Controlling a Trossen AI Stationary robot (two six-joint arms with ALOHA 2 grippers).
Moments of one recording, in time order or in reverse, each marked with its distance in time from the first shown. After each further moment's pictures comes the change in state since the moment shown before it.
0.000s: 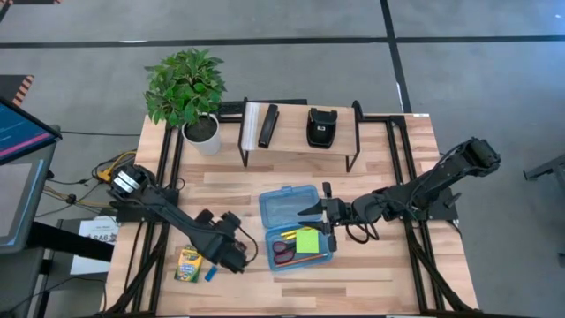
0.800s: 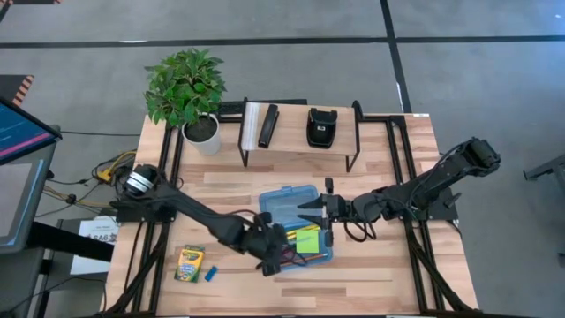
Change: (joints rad) left arm 0.148 0.101 0.202 0.637 0.088 0.892; right arm -0.010 0.000 0.000 0.003 0.088 -0.027
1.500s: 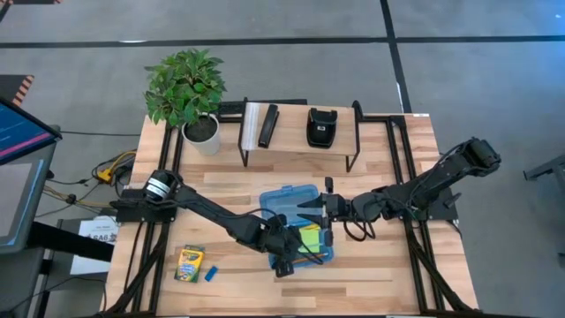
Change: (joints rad) left arm 0.060 0.146 0.111 0.072 0.102 0.055; right arm 0.000 0.000 0.000 -0.003 0.000 0.007
